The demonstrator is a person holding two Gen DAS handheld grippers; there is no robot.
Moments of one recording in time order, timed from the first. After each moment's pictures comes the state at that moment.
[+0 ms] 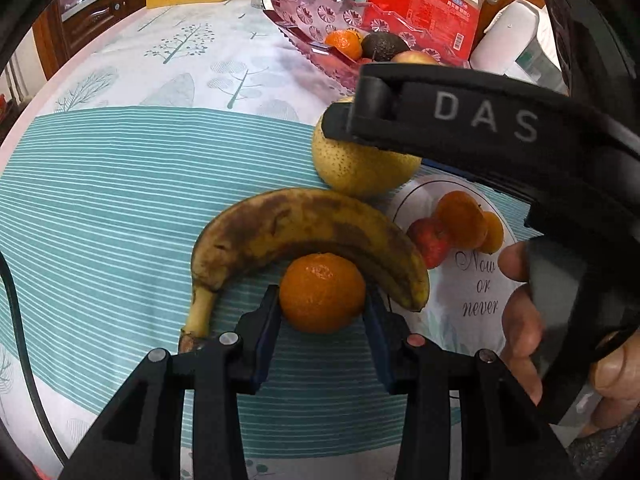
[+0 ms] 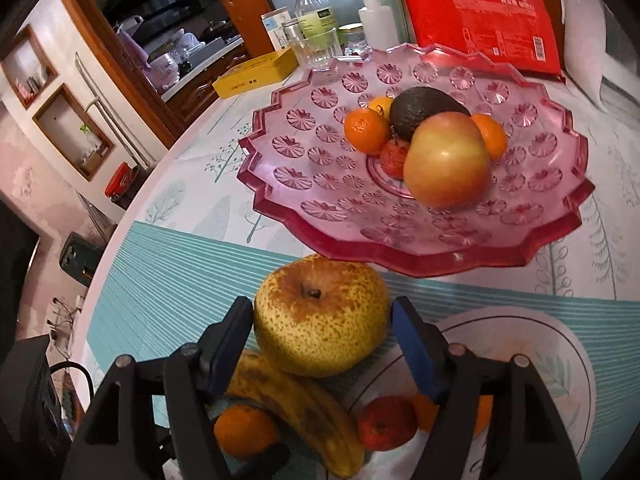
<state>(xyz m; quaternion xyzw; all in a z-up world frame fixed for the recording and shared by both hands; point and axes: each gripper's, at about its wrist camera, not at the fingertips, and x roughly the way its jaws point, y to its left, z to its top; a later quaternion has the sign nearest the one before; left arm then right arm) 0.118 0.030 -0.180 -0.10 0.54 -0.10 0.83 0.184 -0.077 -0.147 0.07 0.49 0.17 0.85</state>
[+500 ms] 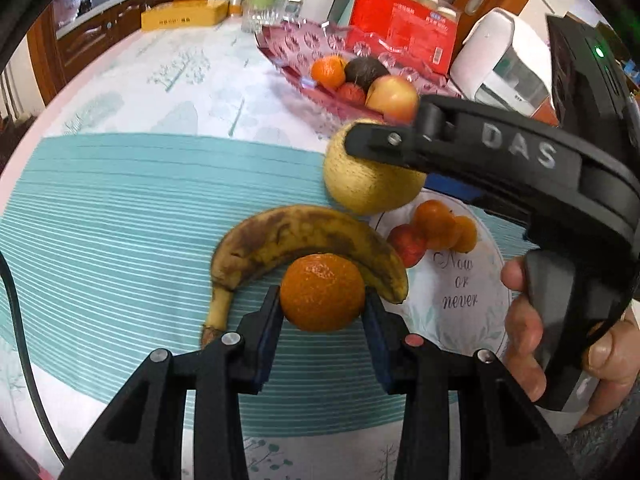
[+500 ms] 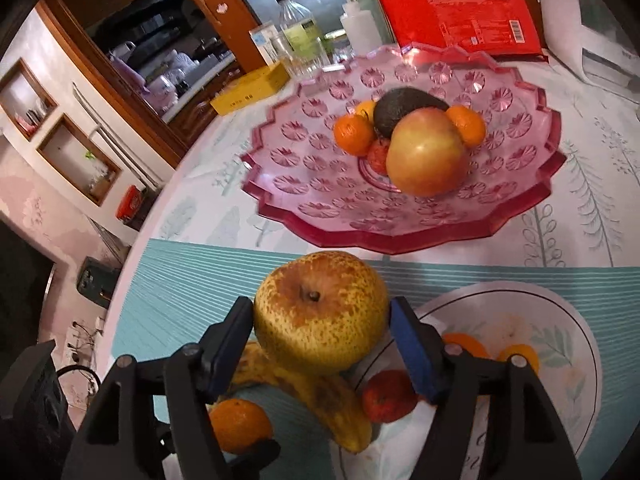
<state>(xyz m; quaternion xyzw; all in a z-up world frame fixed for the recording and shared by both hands) 0.097 0.043 -0.151 -0.09 0.51 -0.12 0.85 0.164 -0.100 -0.129 0.14 0.48 0.17 0.85</state>
